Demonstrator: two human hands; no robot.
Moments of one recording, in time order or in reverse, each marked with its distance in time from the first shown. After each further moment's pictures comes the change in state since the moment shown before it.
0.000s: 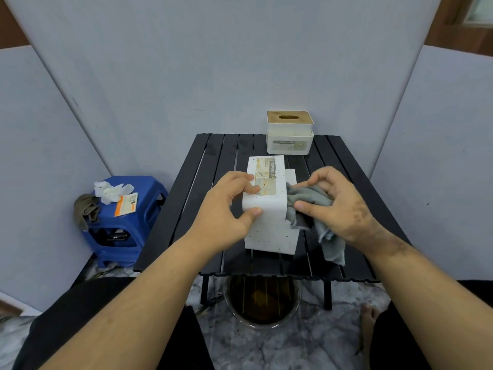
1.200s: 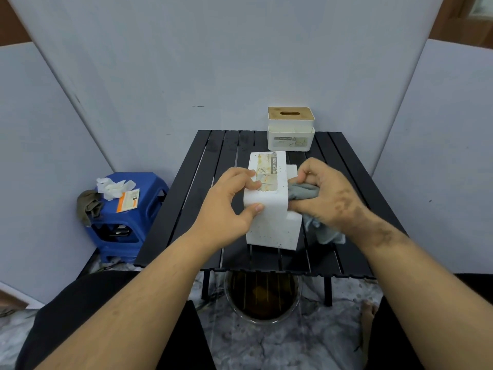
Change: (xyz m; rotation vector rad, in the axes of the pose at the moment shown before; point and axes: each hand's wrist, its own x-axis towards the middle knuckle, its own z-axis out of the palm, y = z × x) left_hand 0.000 -0.002 0.006 0.025 0.010 0.010; right_hand 0.012 -0.016 0.005 -0.262 -0.045 0.055
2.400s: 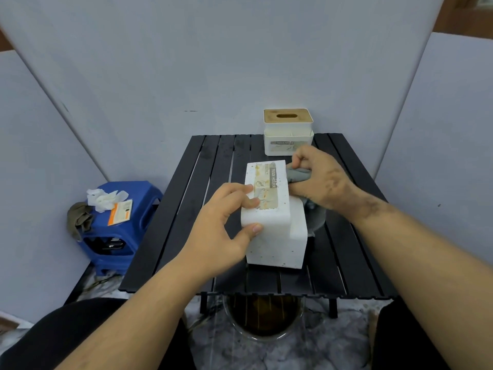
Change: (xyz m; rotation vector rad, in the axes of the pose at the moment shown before) left_hand 0.002 -0.001 0.006 -0.035 -0.021 0.030; right_hand 0.074 0.032 -0.016 -0.069 -0.006 0.002
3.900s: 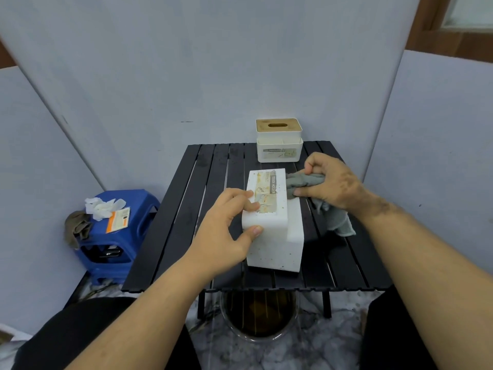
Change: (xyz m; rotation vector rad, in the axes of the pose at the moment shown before) left_hand -0.005 0.013 0.005 0.042 -0.045 -0.006; right_hand -0.026 -0.003 -0.032 0.044 0.012 0.053
